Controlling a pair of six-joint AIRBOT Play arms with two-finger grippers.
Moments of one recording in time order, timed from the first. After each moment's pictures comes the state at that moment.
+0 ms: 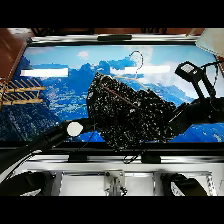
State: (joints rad) left arm -0.81 -1.25 0.85 0.77 -0.30 -1.63; right arm 0.12 -0.84 1.29 -1.22 1.67 1.10
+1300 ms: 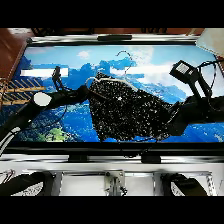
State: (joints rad) left arm -0.29 -1.24 0.98 0.75 -0.53 -1.57; right arm 0.12 -0.85 1.29 -1.16 1.67 0.97
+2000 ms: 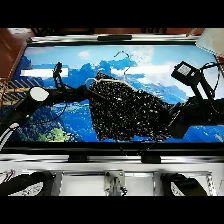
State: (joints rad) left arm -0.29 -1.27 1.04 0.80 -0.69 -1.49; right arm 0.14 -0.83 1.29 -1.15 1.66 1.00
